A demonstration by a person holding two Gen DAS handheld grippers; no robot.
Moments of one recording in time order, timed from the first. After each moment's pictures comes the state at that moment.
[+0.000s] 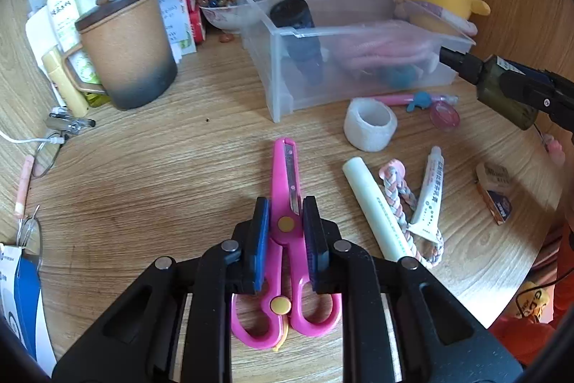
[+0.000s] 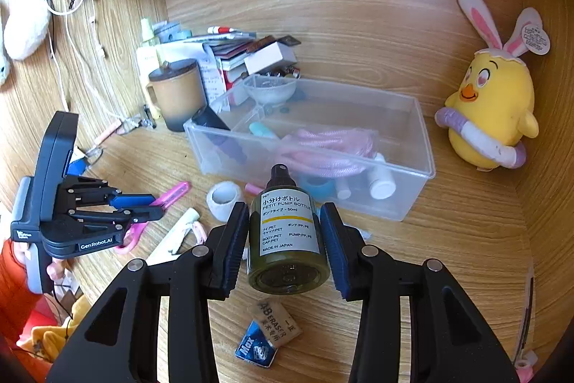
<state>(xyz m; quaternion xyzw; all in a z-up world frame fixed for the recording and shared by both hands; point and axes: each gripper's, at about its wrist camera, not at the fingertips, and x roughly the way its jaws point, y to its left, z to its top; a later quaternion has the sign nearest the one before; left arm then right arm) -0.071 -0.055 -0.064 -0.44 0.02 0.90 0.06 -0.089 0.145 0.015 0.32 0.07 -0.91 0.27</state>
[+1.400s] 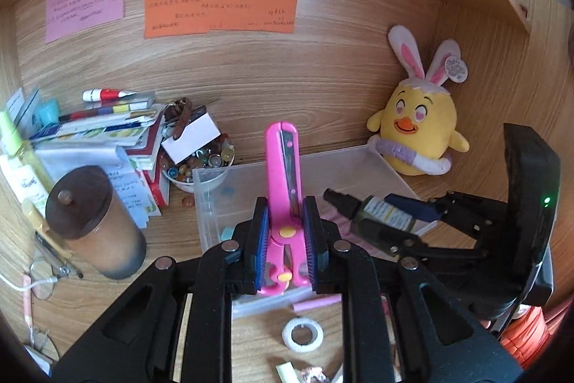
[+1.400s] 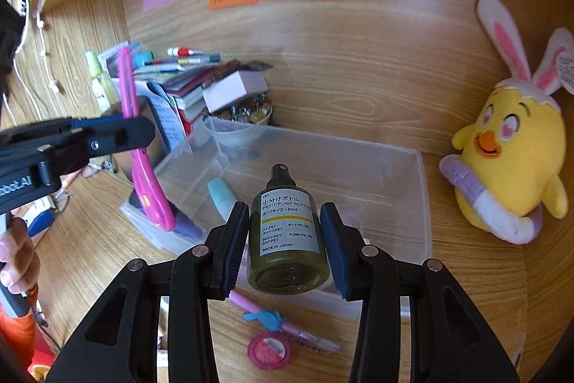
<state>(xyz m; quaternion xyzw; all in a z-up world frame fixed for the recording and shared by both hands) -0.171 -0.012 0.057 -0.32 -0.02 0.94 0.10 -0.200 0.120 0.029 0.34 0.06 -0.91 0.25</state>
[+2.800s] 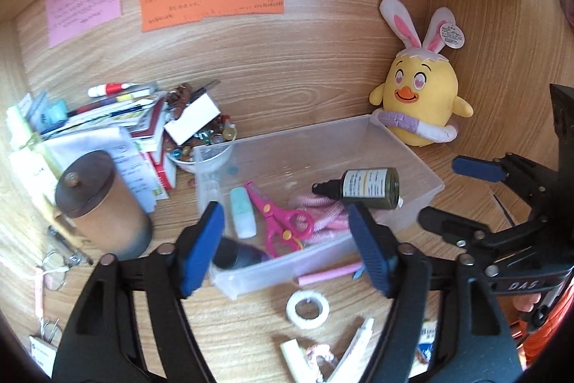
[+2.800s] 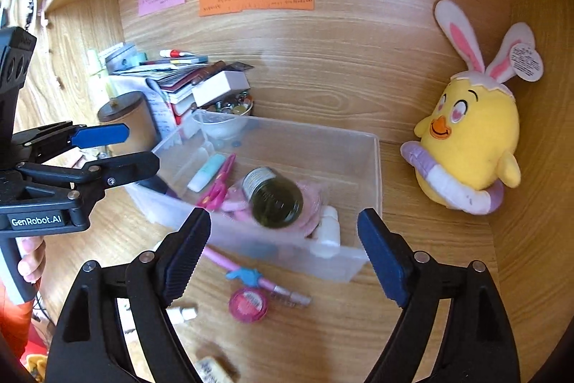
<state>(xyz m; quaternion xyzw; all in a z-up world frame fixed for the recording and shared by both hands) -0.140 -0.004 0.039 -0.33 0.03 0.94 0.08 -0.153 0.157 0.044 0.32 0.07 -0.92 0.22</state>
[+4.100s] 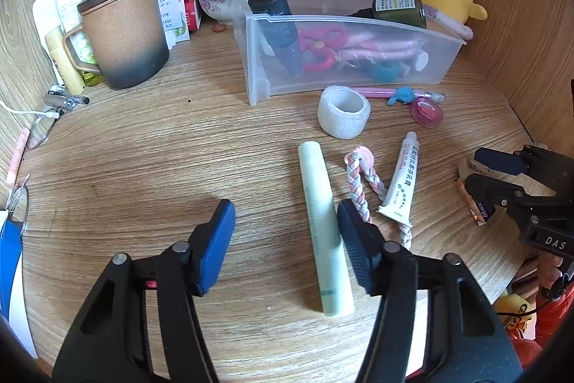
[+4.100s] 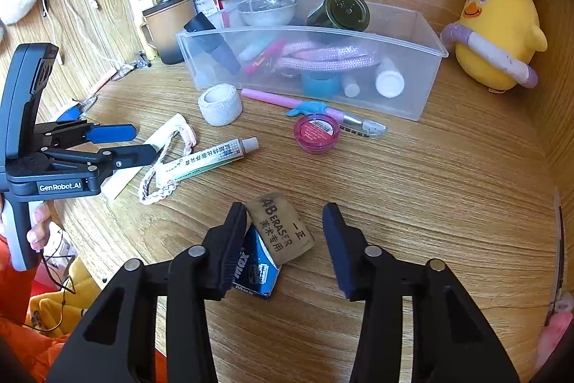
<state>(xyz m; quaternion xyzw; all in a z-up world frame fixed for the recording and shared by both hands) -0.054 -0.034 -0.070 -0.45 0.00 0.89 0.05 -0.070 0.160 -0.051 0.41 0.07 -0.87 0.27</state>
